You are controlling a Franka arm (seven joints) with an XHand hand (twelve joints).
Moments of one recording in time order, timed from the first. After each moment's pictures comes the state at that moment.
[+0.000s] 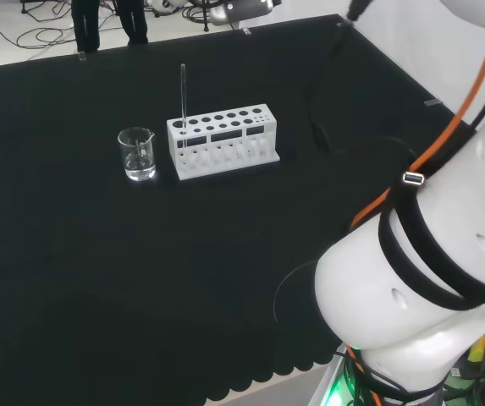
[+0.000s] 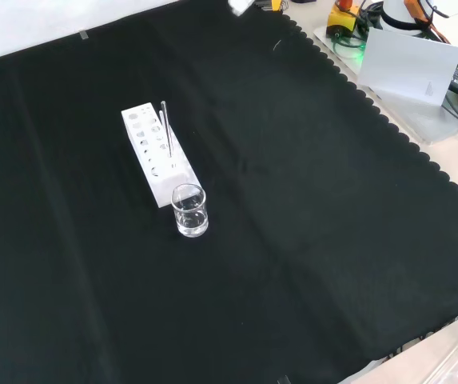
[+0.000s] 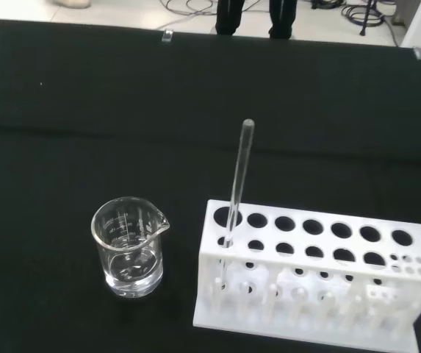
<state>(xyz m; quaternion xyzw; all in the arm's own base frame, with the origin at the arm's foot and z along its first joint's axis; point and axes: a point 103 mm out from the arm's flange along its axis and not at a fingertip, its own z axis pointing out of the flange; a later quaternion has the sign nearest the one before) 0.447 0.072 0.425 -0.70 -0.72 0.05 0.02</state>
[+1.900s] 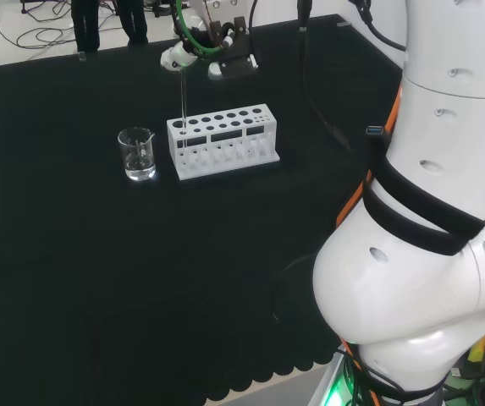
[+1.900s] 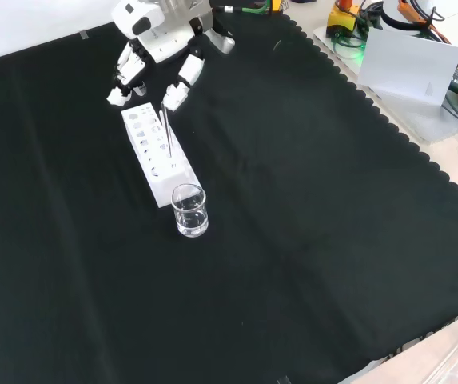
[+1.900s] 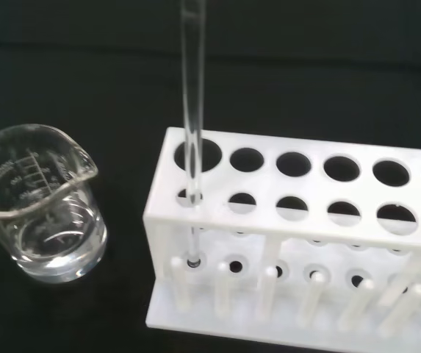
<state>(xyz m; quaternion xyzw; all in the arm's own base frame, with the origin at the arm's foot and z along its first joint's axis) 0.560 0.036 0.270 -0.69 -0.71 0.08 0.08</state>
